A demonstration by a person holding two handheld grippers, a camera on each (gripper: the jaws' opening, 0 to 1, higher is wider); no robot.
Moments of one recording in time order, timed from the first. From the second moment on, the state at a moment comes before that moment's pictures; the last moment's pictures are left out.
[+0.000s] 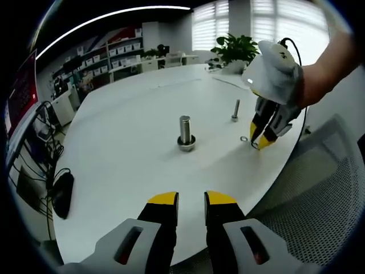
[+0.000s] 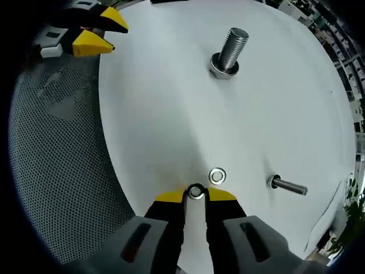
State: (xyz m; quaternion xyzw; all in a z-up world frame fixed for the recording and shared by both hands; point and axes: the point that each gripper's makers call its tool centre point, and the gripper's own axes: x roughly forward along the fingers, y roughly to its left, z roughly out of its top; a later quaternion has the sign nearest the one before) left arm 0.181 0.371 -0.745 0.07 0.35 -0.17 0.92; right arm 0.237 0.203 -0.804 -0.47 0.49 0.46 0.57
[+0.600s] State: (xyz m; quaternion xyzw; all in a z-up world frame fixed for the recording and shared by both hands) left arm 0.181 0.372 -0.746 0.07 0.35 -0.17 0.92; right arm 0.238 0.202 -0.804 -0.47 0.49 0.45 0.59
